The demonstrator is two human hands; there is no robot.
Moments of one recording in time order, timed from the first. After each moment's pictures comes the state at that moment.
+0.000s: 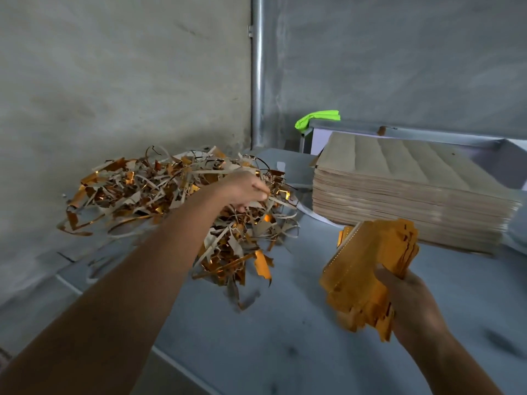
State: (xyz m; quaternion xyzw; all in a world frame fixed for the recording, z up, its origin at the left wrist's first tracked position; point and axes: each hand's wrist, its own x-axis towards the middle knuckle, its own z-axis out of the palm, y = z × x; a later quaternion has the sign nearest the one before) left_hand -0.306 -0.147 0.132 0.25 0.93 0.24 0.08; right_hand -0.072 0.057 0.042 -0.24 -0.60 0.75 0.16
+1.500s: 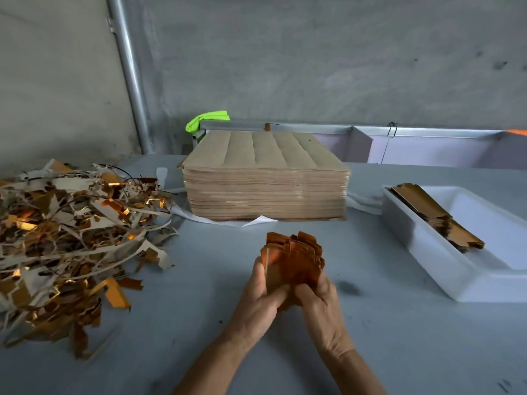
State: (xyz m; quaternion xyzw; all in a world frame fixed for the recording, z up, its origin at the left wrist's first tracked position) left_hand -0.108 0.037 -0.024 0.37 0.55 0.71 0.23; right_hand -0.019 0.112 -0.005 -0.18 -0.68 0.61 0.36
